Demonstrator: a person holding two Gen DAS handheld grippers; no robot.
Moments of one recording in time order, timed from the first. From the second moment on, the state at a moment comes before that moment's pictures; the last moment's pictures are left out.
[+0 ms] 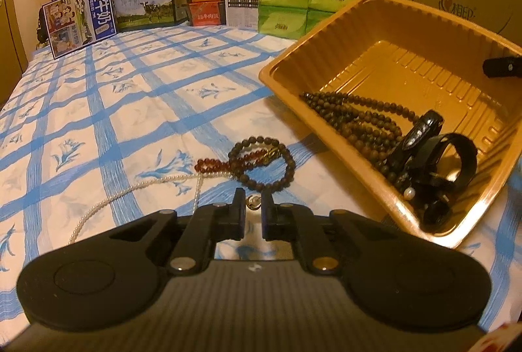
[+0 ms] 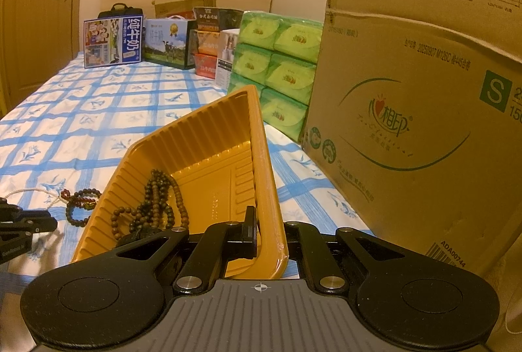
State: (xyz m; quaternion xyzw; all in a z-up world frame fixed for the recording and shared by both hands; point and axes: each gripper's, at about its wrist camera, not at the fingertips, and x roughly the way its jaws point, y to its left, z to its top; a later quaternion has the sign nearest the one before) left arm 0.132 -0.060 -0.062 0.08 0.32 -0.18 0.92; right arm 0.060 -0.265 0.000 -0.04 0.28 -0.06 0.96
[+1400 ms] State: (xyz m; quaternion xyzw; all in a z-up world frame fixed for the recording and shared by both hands) left arm 0.136 -0.121 -0.031 0.06 0.29 -0.26 0.92; right arm 0.061 -0.263 0.003 -0.04 0.28 -0.06 0.96
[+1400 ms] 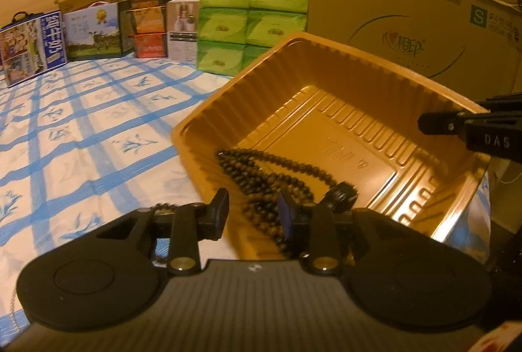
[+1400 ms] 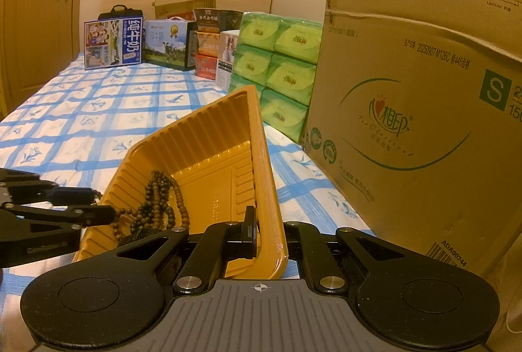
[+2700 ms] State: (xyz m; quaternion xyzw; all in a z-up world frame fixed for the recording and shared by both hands) left arm 0.166 -0.063 -0.073 0.04 0.34 -0.15 0.93; right arm 0.061 -0.266 0.004 -0.04 0.28 -0.06 0.96
